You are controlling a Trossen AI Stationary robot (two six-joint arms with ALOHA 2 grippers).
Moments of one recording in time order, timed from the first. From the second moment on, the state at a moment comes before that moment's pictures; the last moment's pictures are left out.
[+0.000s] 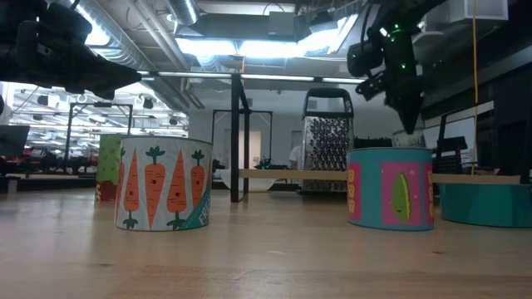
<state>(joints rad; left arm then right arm) 0.06 0.00 0.01 0.02 -0.04 0.06 -0.71 1.57 1.32 -1.35 0.16 -0.45</state>
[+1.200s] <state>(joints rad) 0.06 0.00 0.01 0.02 -0.04 0.06 -0.53 1.20 1.02 -1.18 0.04 -0.52</state>
